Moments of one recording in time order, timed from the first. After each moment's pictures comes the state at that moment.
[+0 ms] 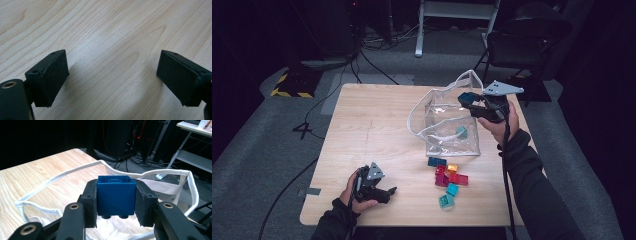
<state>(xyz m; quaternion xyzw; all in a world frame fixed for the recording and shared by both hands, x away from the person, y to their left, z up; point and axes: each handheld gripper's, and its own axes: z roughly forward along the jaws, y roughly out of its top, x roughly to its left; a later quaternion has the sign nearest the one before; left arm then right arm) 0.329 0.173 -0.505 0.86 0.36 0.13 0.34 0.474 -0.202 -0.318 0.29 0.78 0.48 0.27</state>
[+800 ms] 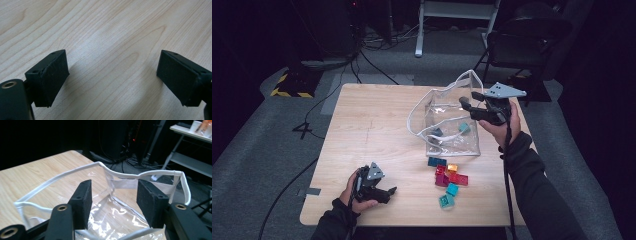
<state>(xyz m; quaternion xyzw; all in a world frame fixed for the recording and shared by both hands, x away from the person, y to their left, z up) 0.330 0.173 -0.505 0.86 0.36 0.13 0.34 0.460 -0.204 -0.313 0.29 0.77 0.49 0.29</state>
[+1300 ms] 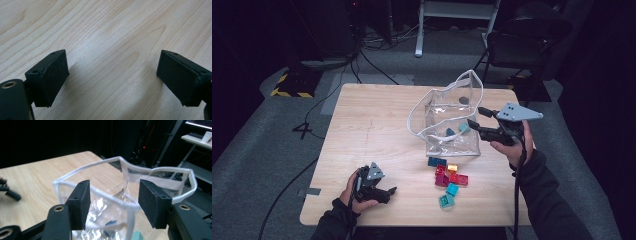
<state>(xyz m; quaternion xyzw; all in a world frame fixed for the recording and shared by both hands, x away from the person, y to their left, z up) 0.330 0.173 -0.505 0.86 0.36 0.13 0.34 0.405 -0.226 -0.324 0.24 0.78 0.50 0.27</state>
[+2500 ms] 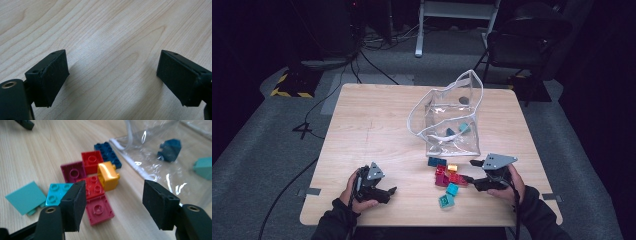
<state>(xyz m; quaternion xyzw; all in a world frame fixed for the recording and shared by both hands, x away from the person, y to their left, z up) 0.330 0.173 -0.505 0.86 0.36 0.13 0.34 0.364 -0.238 -0.464 0.21 0.88 0.41 0.15</state>
